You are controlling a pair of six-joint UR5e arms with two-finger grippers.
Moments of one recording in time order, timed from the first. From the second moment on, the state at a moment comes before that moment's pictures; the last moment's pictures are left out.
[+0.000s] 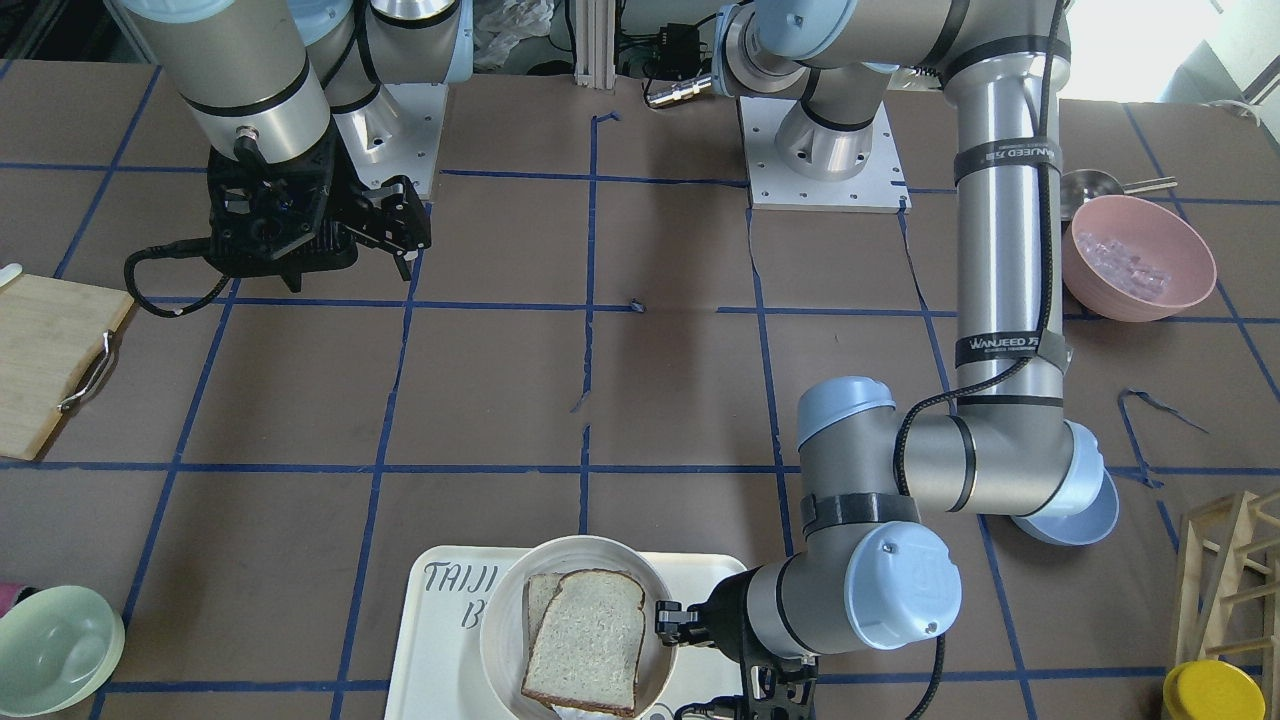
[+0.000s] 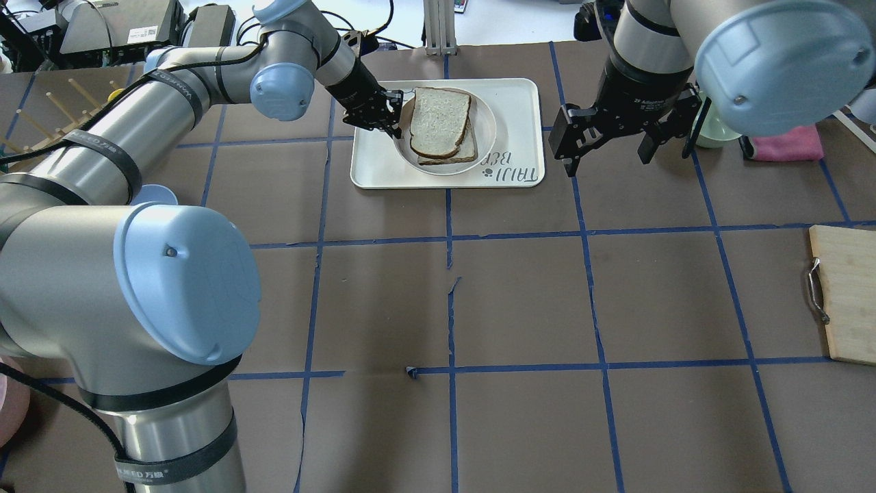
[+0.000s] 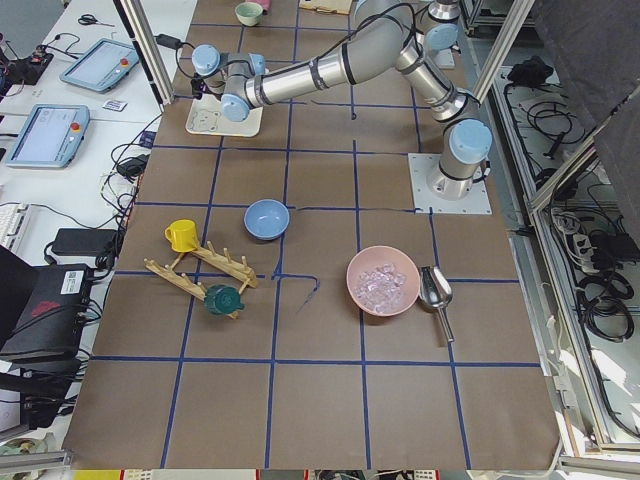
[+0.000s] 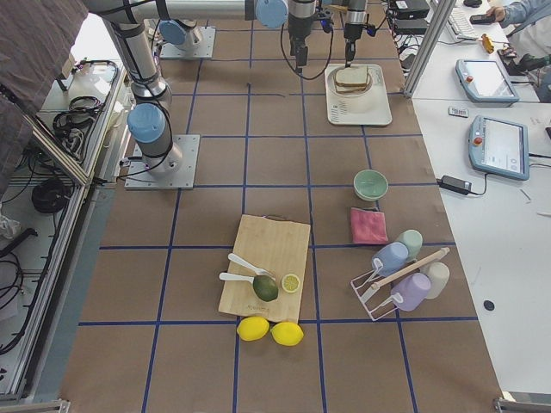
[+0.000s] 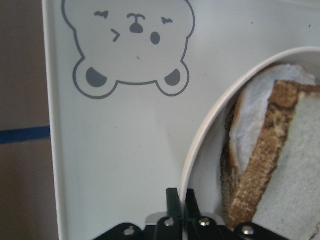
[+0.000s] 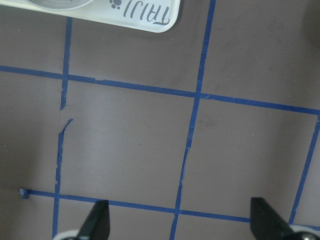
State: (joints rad) left arm -1.63 -2.39 -1.16 -1.17 1.16 0.02; right arm 1.65 -1.51 1.56 -1.59 -1.57 -0.07
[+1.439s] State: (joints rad) left arm -1.59 -2.10 -1.17 -1.53 1.41 0.03; right arm 1.65 -1.51 1.56 -1.60 -1.57 -0.07
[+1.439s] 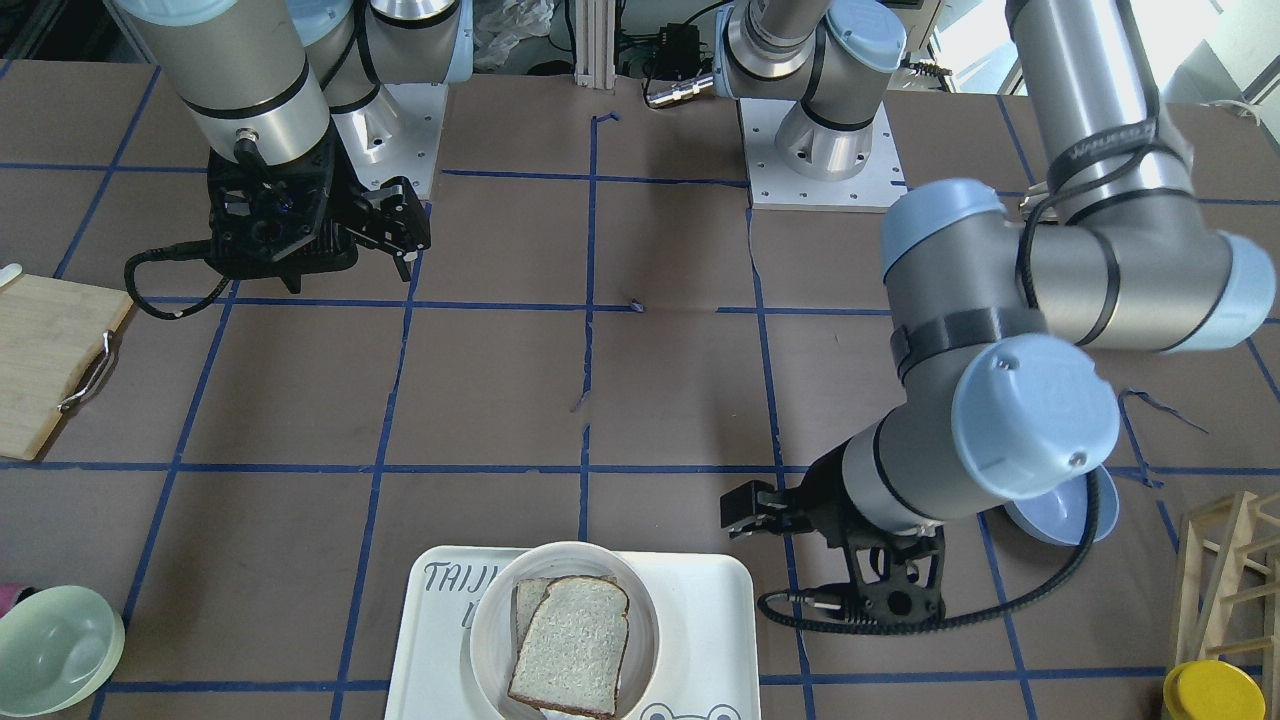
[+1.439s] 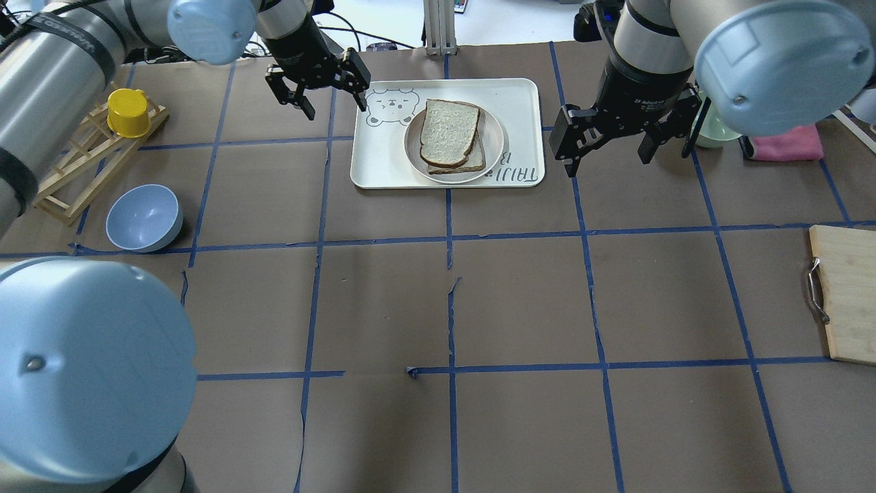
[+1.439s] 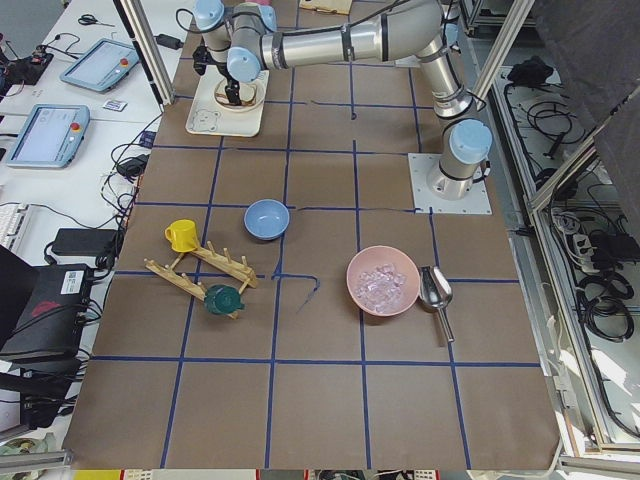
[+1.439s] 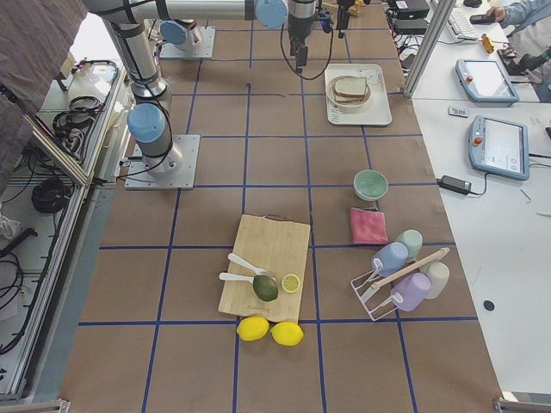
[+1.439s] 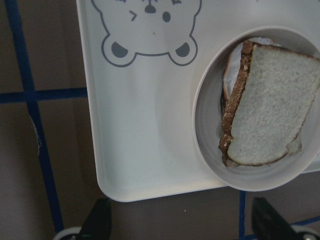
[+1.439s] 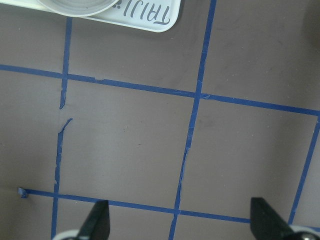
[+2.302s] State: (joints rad) left arm -1.54 -1.72 -1.44 -1.68 1.54 0.10; right arm 1.65 -1.51 1.56 -1.70 -1.57 -0.07
